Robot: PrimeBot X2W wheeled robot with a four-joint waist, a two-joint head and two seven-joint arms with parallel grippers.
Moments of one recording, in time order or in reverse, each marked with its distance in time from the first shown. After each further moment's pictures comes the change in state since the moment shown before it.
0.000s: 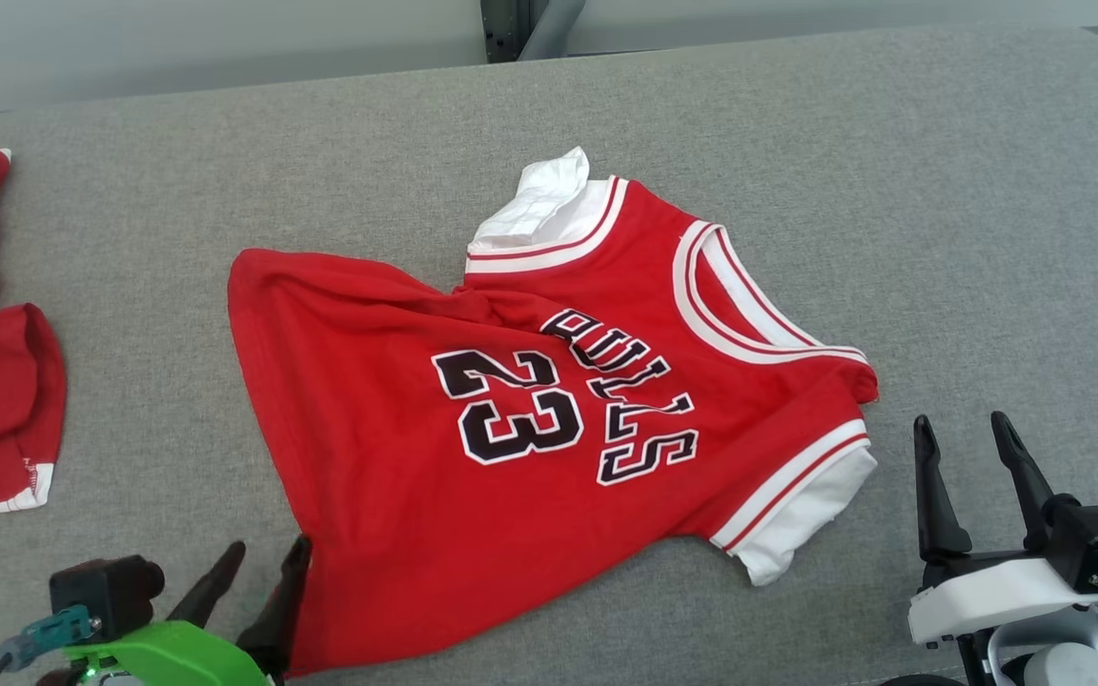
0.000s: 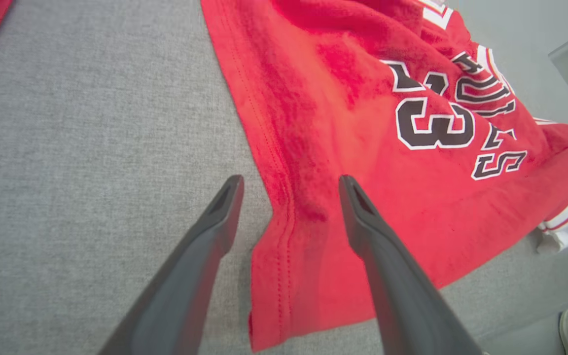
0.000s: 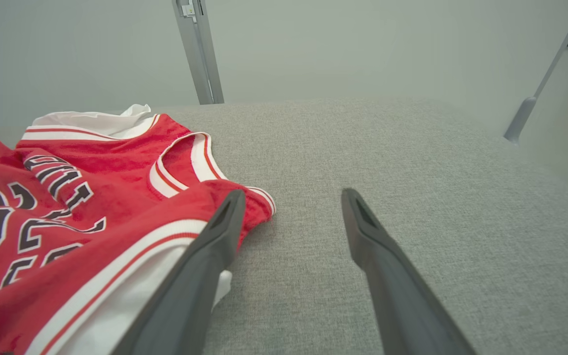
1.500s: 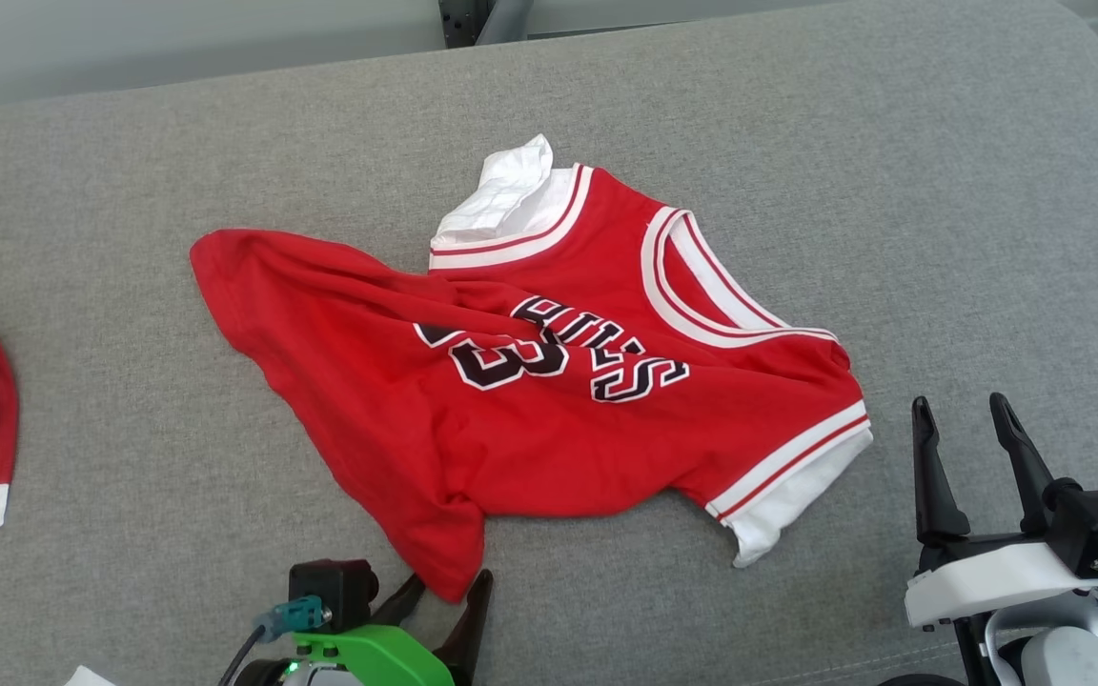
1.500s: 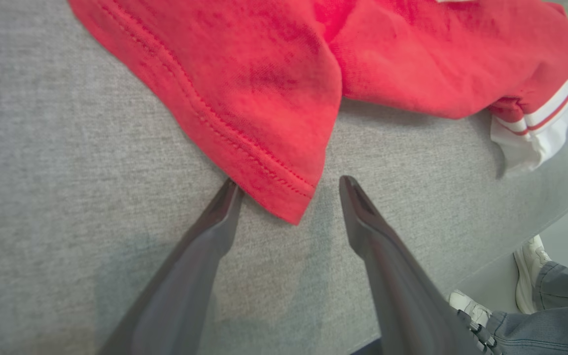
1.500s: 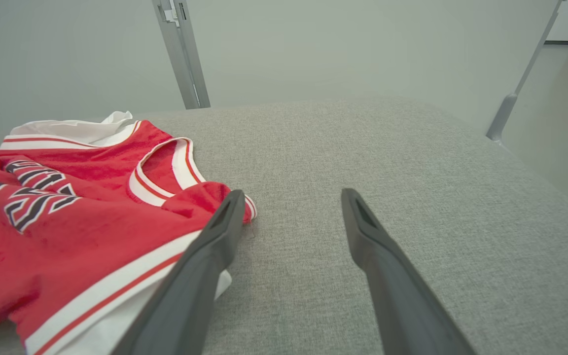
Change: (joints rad) left arm -0.132 -0.274 -0.215 0.215 0.147 0.022 0.030; right arm -0.025 0.000 0.007 -0.011 0.012 0.000 0.000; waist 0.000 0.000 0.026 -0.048
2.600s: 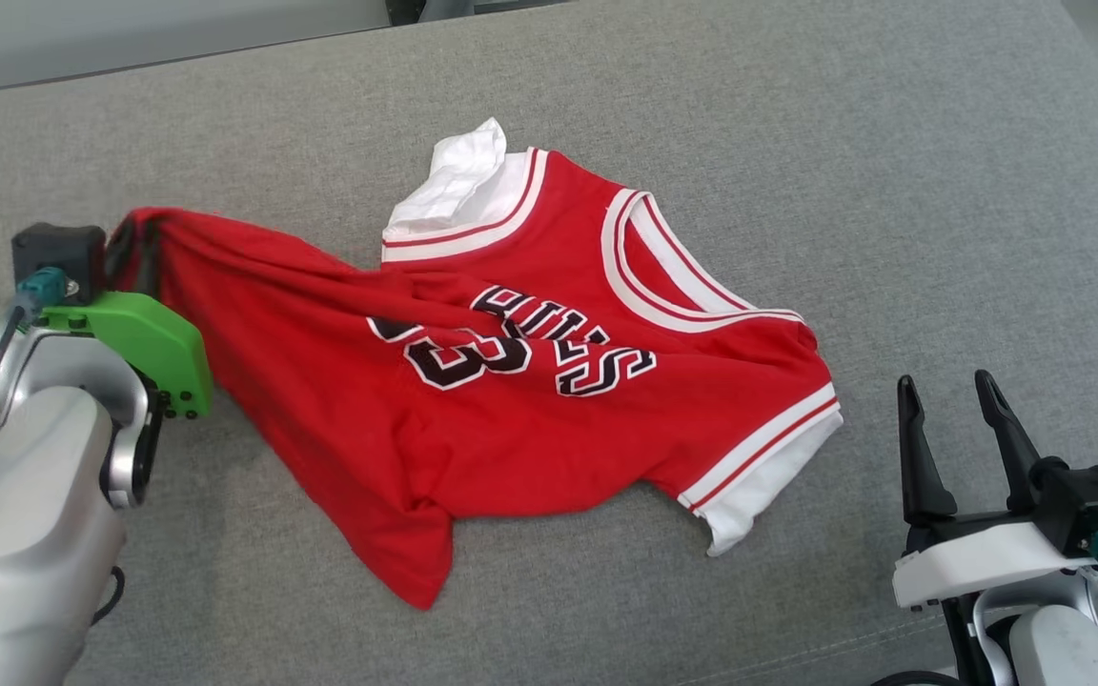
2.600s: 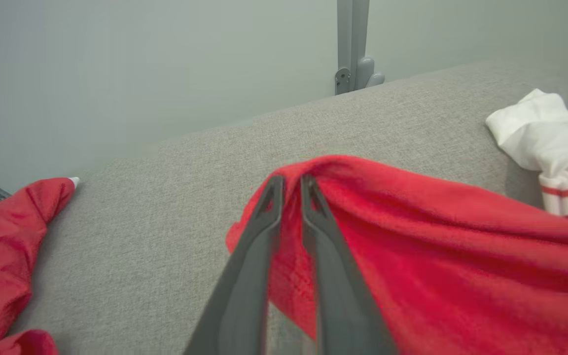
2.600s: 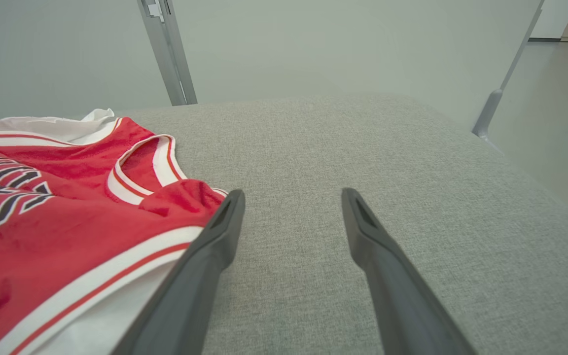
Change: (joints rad) left arm -0.648 0.116 0.125 0.609 0.252 -0.140 -0.164; right arm -0.041 0.000 0.022 0.009 -0.001 0.000 0.000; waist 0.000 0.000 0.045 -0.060
